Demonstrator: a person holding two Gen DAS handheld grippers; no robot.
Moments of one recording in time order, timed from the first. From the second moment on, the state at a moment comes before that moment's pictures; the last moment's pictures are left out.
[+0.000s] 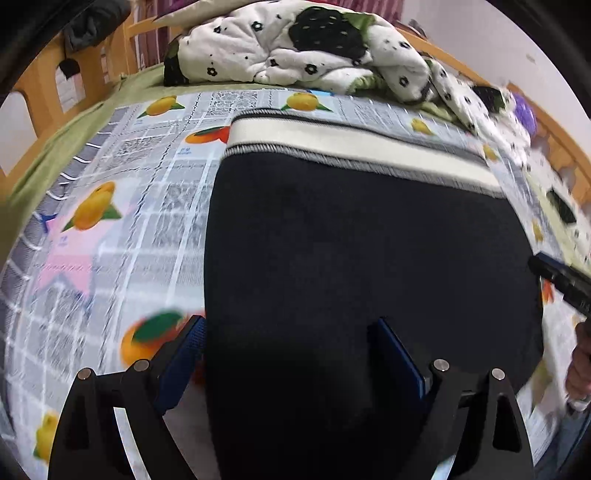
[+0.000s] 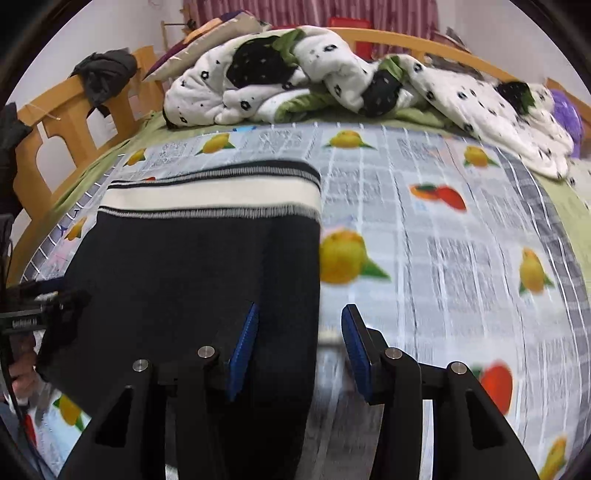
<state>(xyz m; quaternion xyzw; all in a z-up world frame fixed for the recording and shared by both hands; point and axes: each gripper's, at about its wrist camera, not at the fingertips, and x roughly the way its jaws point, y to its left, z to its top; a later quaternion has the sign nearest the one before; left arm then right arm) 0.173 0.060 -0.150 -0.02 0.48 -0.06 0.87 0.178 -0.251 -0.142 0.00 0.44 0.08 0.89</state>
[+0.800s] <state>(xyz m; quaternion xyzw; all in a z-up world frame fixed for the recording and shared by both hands) 0.008 0.056 -0.038 -0.03 0.38 -0.01 0.92 0.019 -0.237 -0.077 -0.01 0.42 0.01 0.91</state>
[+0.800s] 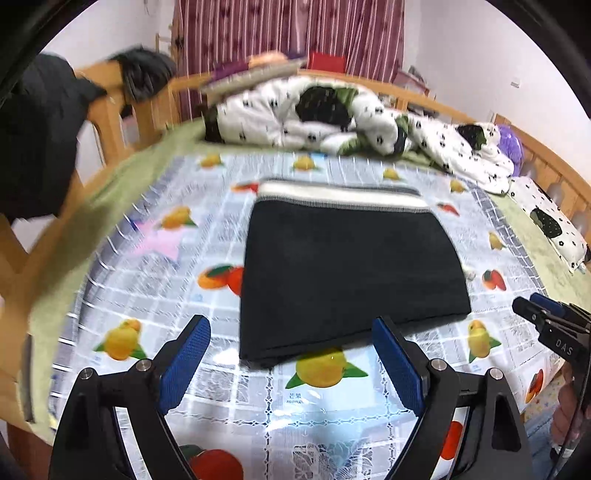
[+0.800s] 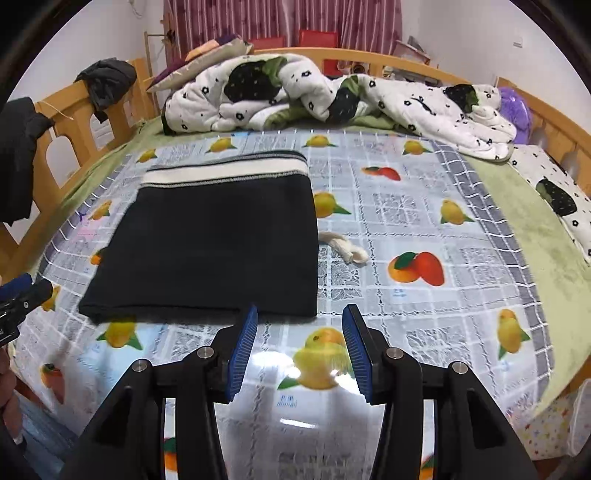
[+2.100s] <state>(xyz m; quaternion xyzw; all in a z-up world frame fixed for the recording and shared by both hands) -0.042 0.051 -0.026 -0.01 0.36 0.00 0.93 -0.043 -0.204 -0.049 -0.04 0.37 -0.02 0.93</state>
